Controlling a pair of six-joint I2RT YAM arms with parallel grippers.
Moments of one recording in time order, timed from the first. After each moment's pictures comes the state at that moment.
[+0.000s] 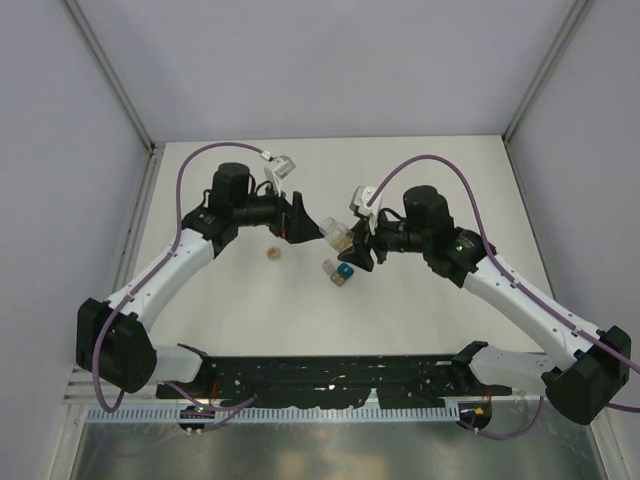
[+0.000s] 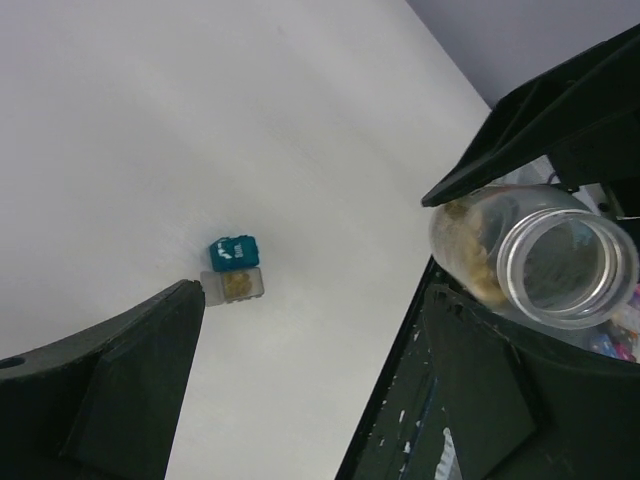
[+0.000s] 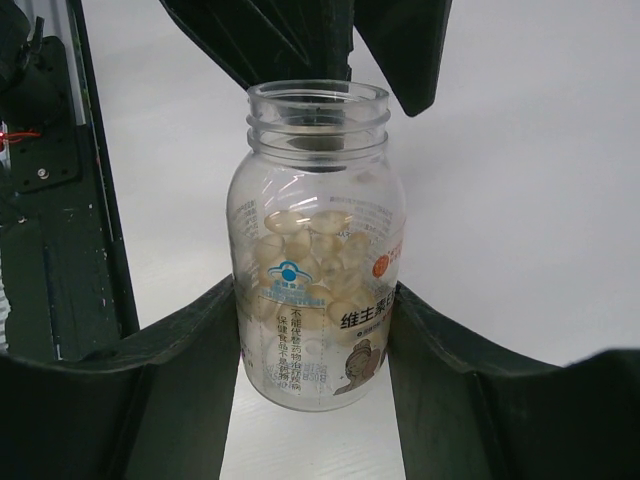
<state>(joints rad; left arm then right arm) -0.42 1.35 1.09 -0.21 0.79 -0.28 0.63 1.13 1.01 -0.31 -0.57 -0.26</state>
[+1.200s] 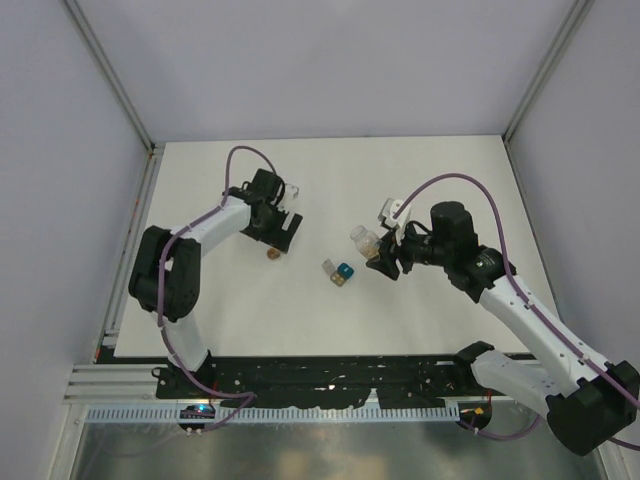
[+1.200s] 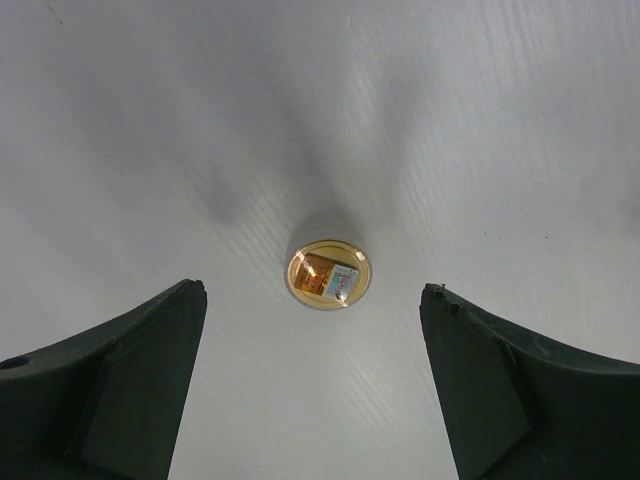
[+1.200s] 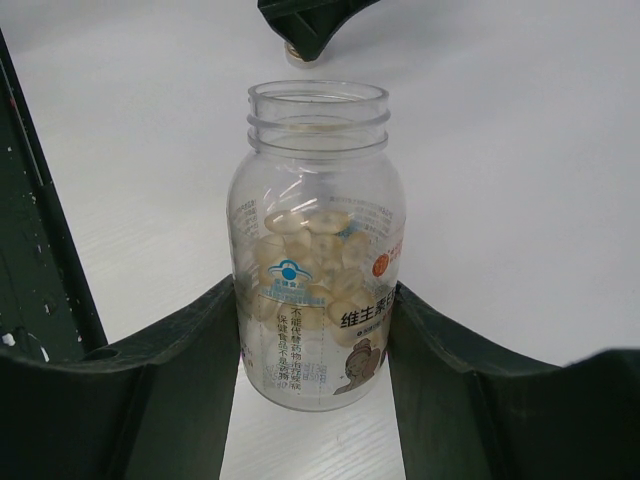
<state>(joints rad) -0.41 1.79 1.28 -0.63 0.04 0.06 0.46 0.98 0.83 -0.36 -0.57 -0.34</state>
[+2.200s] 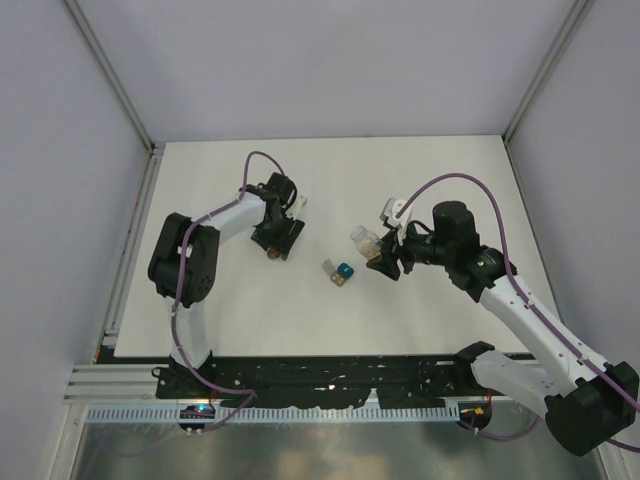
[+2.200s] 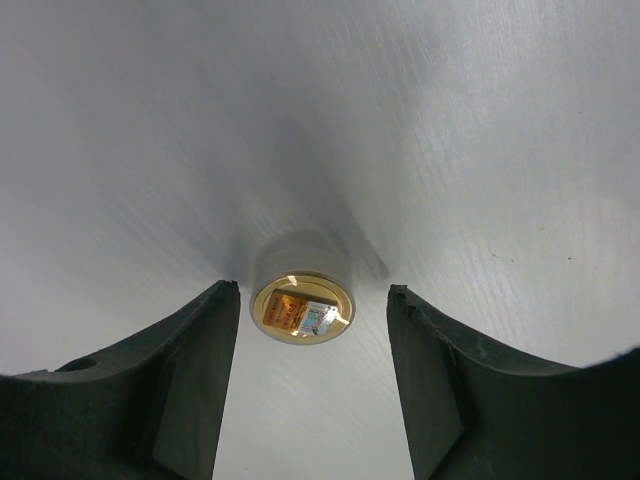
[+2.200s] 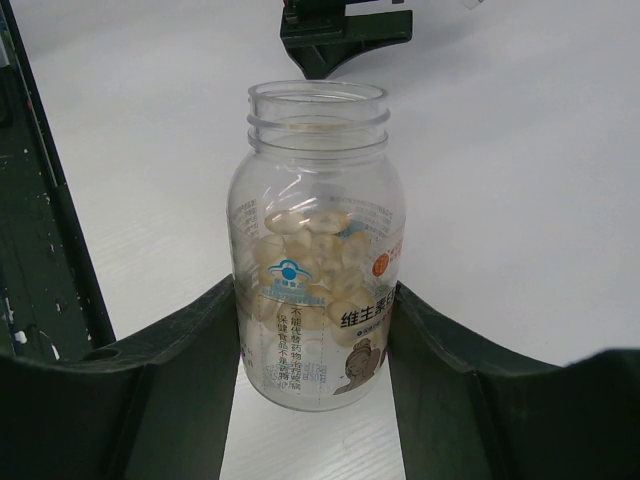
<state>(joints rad) -0.44 1.95 1.38 -0.74 0.02 0.05 0.43 0.97 0.82 -0.35 -0.62 -0.33</state>
